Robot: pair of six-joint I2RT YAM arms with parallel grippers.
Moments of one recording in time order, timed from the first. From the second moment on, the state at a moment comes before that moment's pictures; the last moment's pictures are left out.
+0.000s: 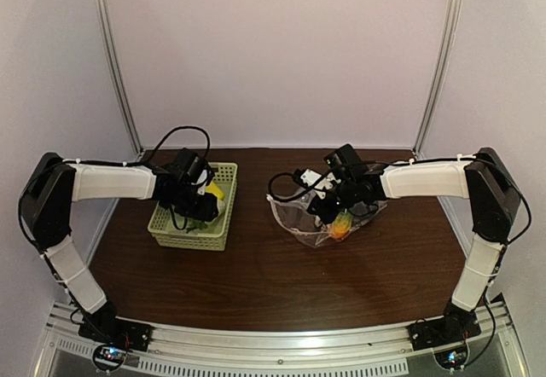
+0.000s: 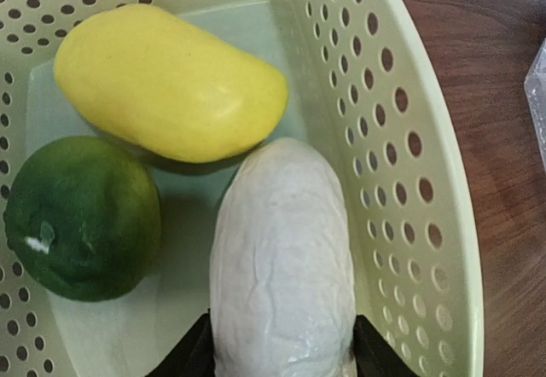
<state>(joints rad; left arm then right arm) -0.56 1.70 1.05 -0.37 -0.07 -0.30 0.67 1.81 1.21 -0.27 -0.18 -0.23</state>
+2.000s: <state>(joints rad) -0.76 1.51 1.12 -0.12 -0.45 -0.05 0.65 1.48 1.46 -0.58 0.05 -0.42</state>
